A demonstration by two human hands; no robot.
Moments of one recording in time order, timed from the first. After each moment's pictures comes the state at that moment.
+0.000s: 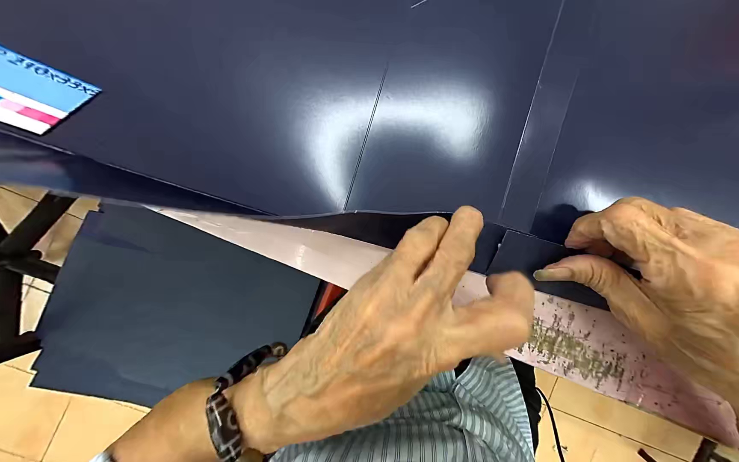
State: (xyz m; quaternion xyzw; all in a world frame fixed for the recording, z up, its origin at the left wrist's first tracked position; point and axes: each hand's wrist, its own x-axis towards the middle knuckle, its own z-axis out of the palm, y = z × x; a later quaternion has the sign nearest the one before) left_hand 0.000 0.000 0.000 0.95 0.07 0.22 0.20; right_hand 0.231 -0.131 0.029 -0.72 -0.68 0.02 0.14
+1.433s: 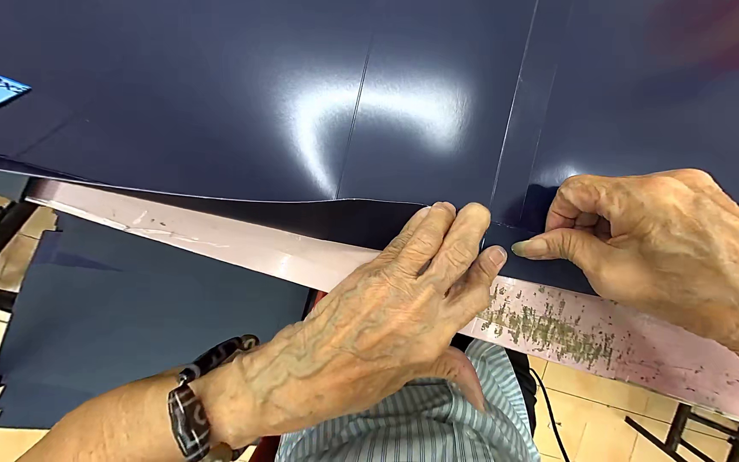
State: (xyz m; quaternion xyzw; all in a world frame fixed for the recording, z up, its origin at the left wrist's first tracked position) left_hand 0.000 0.019 -0.011 0.97 -0.04 0.16 0.17; right_hand 0.230 -0.103 0.052 -0.77 -0.61 0.15 0.05
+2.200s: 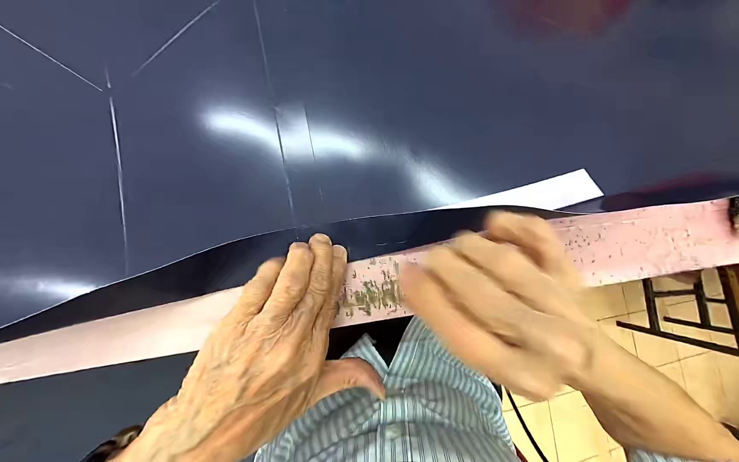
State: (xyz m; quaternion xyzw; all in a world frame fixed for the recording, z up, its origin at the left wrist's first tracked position) left_hand 0.011 -0.003 -0.009 0.98 -0.08 0.17 0.01; right_hand 0.173 -0.200 0.038 -0.69 -0.65 -0.25 0.21
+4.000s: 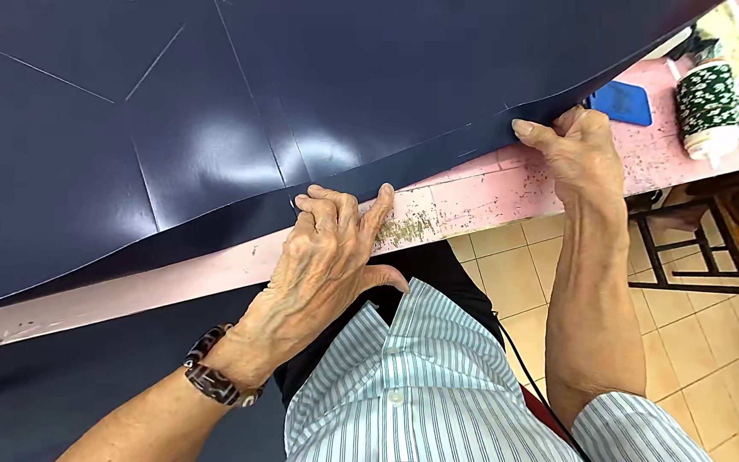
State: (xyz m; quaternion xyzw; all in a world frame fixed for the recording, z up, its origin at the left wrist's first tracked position) left_hand 0.046 -0.031 -0.001 0.98 -0.09 0.14 -0.09; right_hand 0.261 -0.278 0.023 -0.84 -0.15 0.02 0.51
